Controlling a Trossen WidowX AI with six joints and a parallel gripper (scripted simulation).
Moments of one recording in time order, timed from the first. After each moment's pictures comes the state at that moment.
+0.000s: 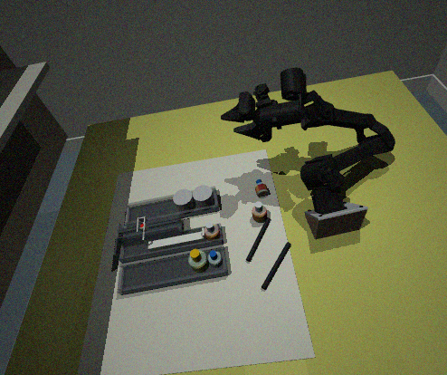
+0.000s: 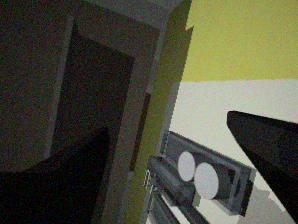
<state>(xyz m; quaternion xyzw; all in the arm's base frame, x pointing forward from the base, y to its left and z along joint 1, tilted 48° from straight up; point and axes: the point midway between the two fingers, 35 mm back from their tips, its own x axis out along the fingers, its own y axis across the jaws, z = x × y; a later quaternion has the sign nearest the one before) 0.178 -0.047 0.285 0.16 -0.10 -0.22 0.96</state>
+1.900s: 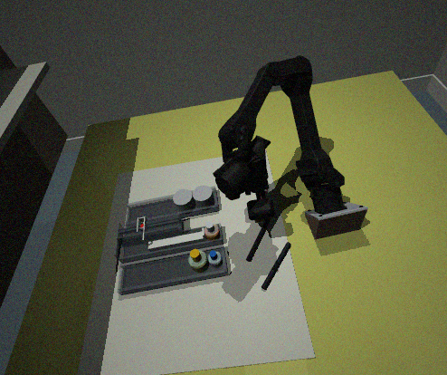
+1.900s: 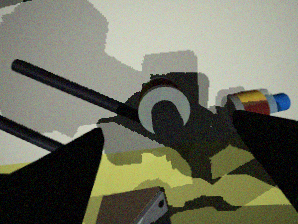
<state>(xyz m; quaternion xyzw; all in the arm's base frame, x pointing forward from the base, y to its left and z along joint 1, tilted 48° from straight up) 0.179 -0.018 0.076 -0.24 0.63 -0.33 0.66</state>
